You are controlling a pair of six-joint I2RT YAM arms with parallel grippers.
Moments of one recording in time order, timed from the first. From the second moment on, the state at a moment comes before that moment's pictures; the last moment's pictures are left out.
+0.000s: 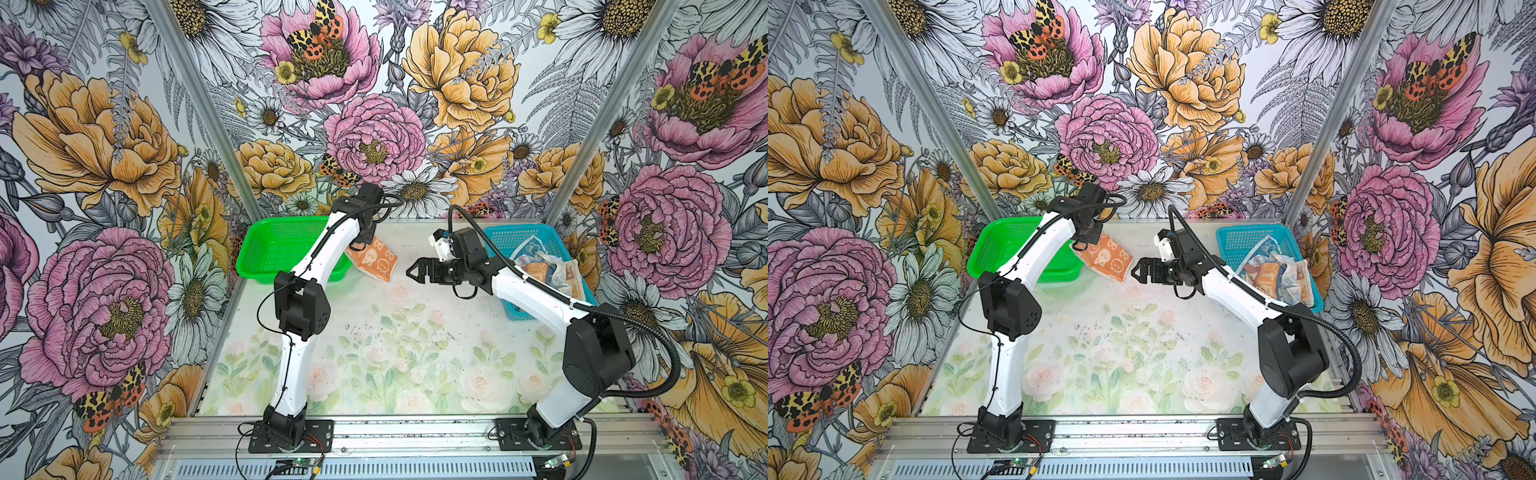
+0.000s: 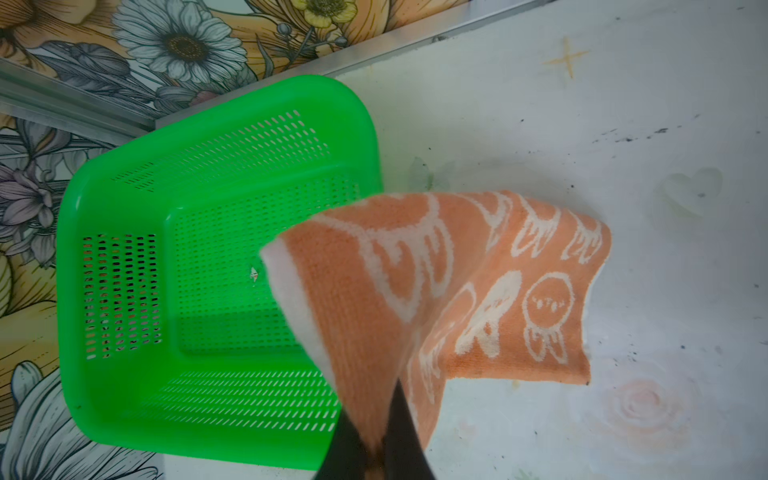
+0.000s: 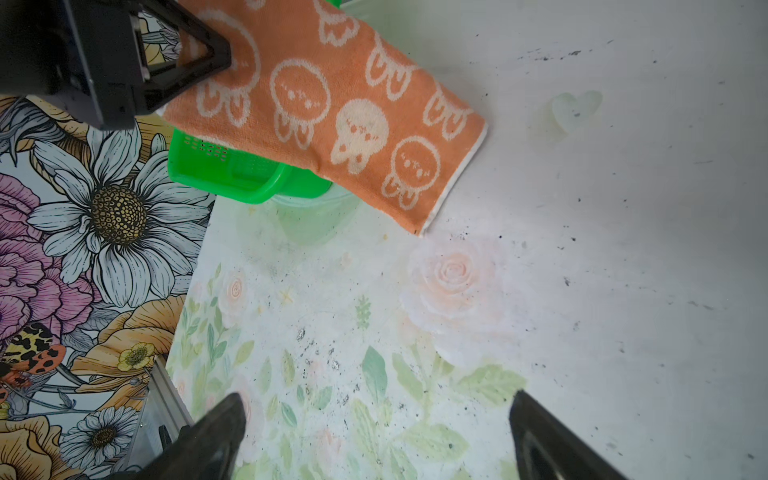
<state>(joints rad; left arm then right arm) -0.38 2.23 2.33 -1.19 -0.46 -0.08 0.49 1.67 1.30 -0.40 -0.42 0.46</state>
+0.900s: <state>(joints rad) -0.09 2.33 2.36 -1.18 -0.47 0.11 0.56 1.75 1.41 -0.43 -0.38 0.45</state>
